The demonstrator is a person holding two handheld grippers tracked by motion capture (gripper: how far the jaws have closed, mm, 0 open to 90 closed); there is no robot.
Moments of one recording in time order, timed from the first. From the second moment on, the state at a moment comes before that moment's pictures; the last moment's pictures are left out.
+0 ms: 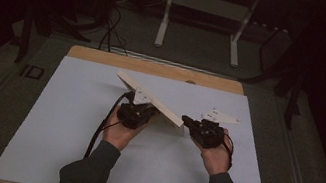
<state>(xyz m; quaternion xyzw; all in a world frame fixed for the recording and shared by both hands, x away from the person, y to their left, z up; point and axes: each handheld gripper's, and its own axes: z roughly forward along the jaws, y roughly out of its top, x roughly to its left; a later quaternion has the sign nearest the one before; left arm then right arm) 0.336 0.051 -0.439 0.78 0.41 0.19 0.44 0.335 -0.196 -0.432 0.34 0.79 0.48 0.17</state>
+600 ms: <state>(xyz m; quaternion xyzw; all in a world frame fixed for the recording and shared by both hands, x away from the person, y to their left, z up) 0.327 0.036 -0.438 0.79 0.39 0.18 0.44 0.333 -0.194 -0.434 0.34 0.79 0.48 0.17</state>
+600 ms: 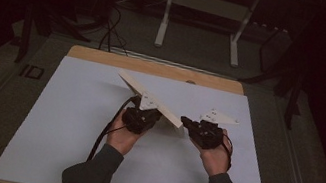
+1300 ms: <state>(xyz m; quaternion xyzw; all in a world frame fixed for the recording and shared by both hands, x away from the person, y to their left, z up) 0.318 0.030 -0.435 0.80 0.37 0.17 0.44 0.329 -0.192 -0.435 0.33 0.80 0.47 0.17</state>
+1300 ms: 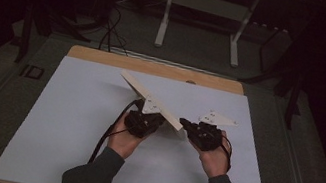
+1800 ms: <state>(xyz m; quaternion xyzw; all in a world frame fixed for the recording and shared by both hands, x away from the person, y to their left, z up) 0.320 0.032 -0.436 0.80 0.36 0.17 0.44 0.325 -0.189 -0.435 0.32 0.80 0.48 0.15</state>
